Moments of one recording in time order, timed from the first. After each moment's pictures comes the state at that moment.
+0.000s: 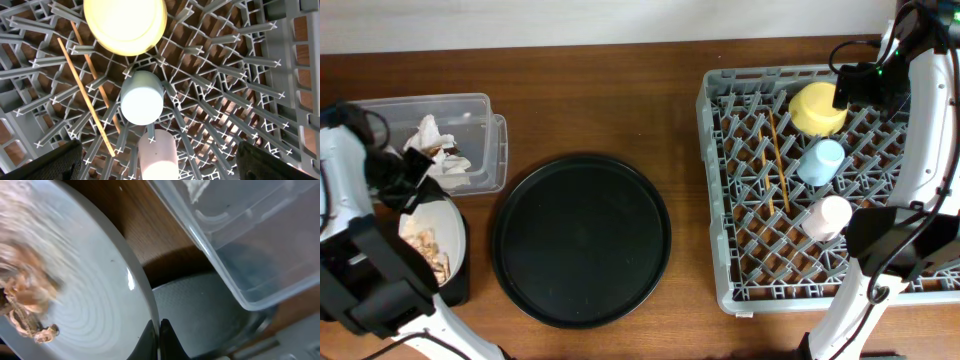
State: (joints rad) left arm 0.51 2.04 1.80 -1.46 0.31 -0.41; right arm -0.23 2.15 2.49 -1.69 0.10 0.07
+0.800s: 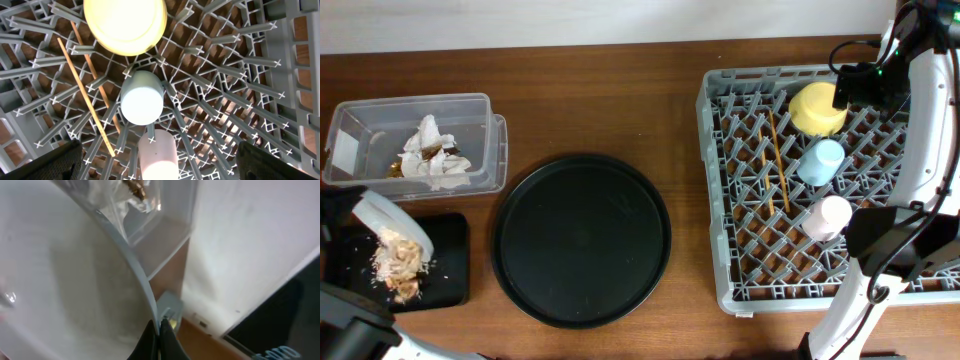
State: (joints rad) left arm 0.99 1.98 1.80 -1.45 0.98 -0.25; right arm -0.23 2.15 2.49 -1.69 0.10 0.07
